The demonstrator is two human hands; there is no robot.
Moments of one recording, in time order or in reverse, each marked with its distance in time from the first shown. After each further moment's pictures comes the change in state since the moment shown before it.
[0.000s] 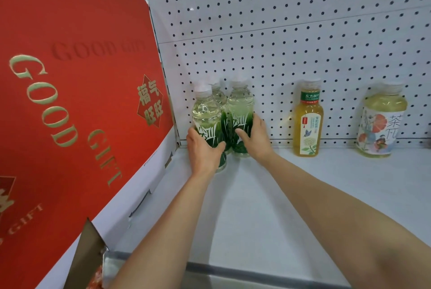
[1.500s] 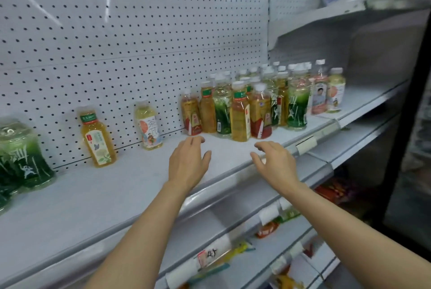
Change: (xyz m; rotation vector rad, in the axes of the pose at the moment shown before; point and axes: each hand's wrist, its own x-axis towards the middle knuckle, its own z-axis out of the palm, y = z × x) left_hand -0.341 0.242 0.129 0.190 -0.524 0.911; right_hand -0.355 0.090 -0.459 -0.846 0.556 0.206
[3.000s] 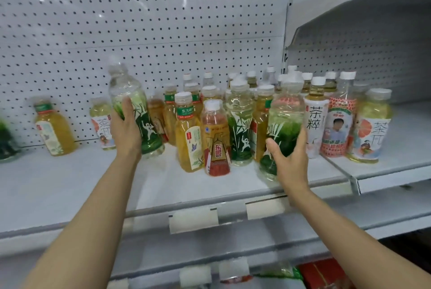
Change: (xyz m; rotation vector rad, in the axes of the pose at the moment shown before) left_hand 0.166 0.088 0.073 -0.761 0.803 -0.677; right_hand 0.194 0.241 0.049 1.006 -0.056 0.135
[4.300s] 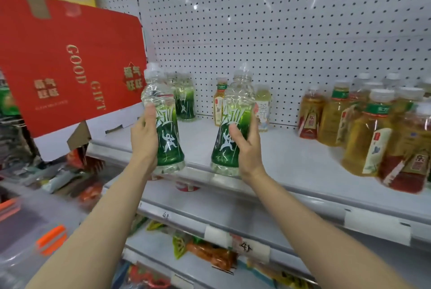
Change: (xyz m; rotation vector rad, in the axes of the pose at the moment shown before) left_hand 0.004 0.044 -0.362 0.125 0.282 0.021; right_hand -0.209 -0.190 0.328 0.683 -0.721 0.097
